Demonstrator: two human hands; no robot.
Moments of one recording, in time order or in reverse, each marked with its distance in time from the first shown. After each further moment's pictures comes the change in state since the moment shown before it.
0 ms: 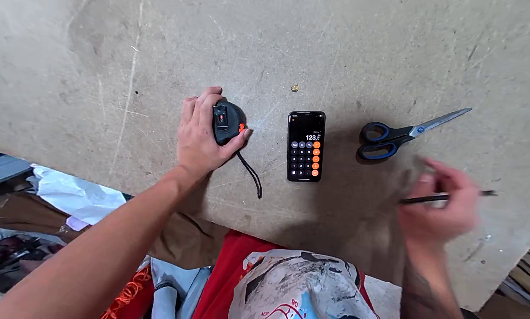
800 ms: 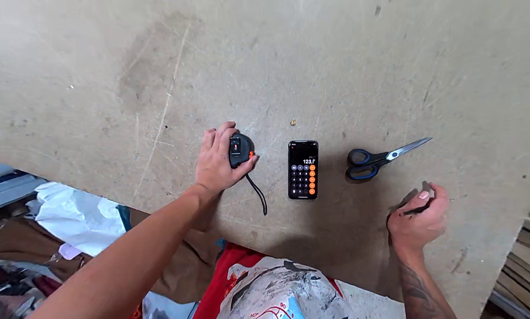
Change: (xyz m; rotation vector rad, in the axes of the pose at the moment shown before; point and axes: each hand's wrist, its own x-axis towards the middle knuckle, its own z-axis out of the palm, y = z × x) left_hand 0.002 -0.003 -0.003 0.046 -0.026 0.013; right_hand -0.004 0.035 0.016 -0.309 0.095 0.328
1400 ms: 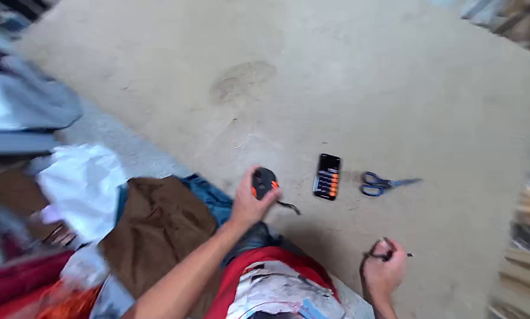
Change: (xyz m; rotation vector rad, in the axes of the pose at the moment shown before) left_hand -0.152 0.081 -0.066 -0.668 0.199 -0.552; right_hand -0.119 -0.008 -0.044 0.361 -0.152 -0.081
